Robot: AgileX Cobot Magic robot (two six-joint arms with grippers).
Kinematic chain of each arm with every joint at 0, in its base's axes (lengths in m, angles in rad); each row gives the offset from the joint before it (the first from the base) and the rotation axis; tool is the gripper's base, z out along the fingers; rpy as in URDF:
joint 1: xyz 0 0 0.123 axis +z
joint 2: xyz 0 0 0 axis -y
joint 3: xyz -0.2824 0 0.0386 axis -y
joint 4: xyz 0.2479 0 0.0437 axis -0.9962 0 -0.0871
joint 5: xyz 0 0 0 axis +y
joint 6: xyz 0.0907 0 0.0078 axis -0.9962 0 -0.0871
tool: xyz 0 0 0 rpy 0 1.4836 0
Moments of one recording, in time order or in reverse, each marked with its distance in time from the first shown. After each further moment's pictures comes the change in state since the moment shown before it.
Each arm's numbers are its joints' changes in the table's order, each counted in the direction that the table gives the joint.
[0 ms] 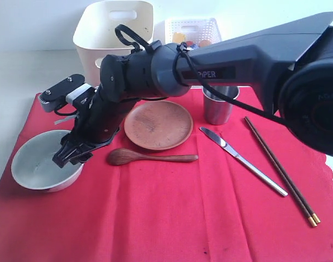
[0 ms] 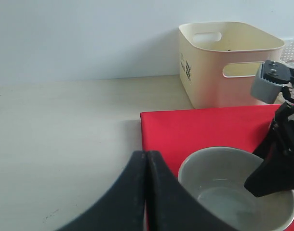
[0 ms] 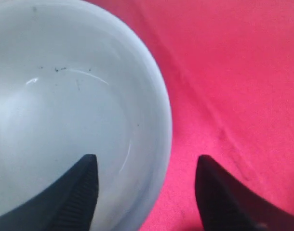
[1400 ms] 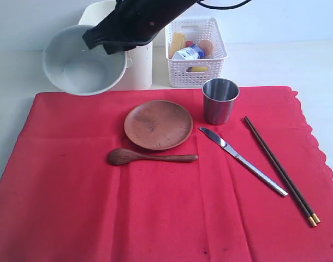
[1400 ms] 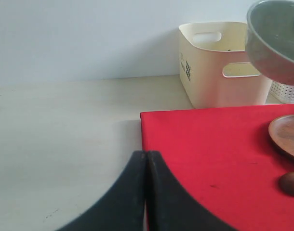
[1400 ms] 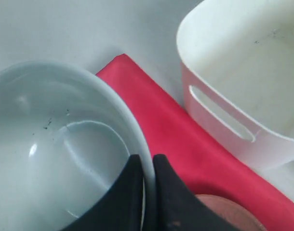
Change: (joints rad) left arm 0.000 0.000 0.000 0.000 0.000 0.000; right arm -0.226 0.302 0.006 -0.084 0.047 0.003
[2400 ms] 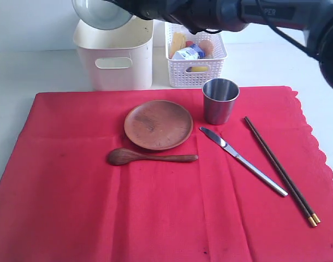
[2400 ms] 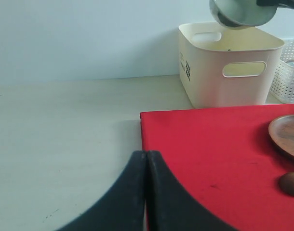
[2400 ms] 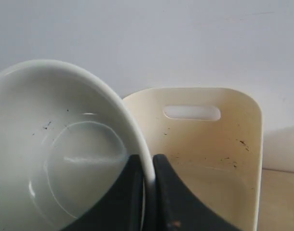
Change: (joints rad) left arm 0.000 0.000 0.000 0.000 0.000 0.000; right arm -0.062 -0.306 0.200 -0.311 -0.679 -0.002
